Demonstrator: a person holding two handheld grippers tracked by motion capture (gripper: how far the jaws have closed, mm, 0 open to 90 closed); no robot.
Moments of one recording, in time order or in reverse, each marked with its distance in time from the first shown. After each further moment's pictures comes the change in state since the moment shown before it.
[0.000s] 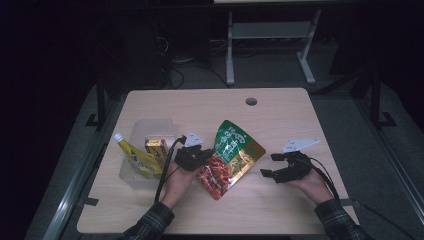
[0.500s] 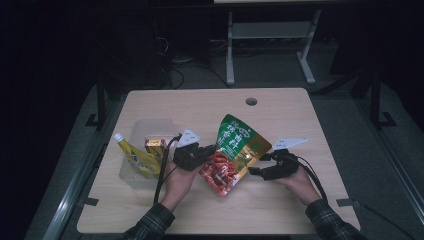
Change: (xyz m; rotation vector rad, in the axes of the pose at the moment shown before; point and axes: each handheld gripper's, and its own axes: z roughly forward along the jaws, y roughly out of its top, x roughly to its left) left arm -0.013 0.010 -0.017 -0.140 -0.070 -0.049; right arm 0.006 0.011 0.029 -0.071 0.104 0.056
